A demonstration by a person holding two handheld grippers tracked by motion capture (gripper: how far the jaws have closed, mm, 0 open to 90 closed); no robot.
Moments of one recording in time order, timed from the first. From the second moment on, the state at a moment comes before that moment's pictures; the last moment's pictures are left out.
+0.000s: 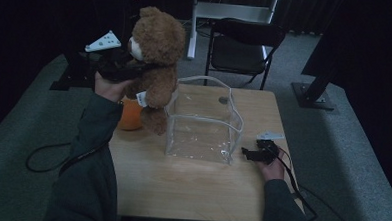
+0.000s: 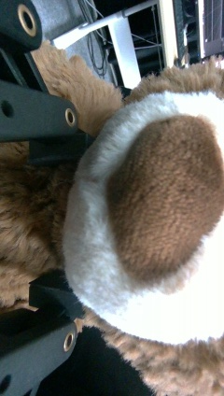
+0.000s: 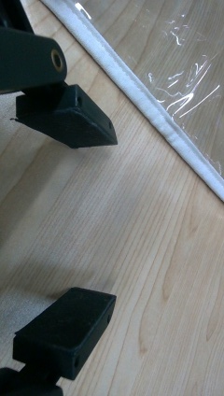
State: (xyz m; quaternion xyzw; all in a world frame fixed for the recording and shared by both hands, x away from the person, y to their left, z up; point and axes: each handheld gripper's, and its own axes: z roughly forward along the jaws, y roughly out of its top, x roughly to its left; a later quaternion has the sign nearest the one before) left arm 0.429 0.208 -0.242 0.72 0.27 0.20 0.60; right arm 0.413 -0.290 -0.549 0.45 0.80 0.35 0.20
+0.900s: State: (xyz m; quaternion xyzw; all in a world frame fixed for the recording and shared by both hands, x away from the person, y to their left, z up) left arm 0.444 0.181 -0.231 0.73 0.26 0.20 0.61; right arm 0.413 -0.290 -0.549 0.45 0.80 0.35 0.19
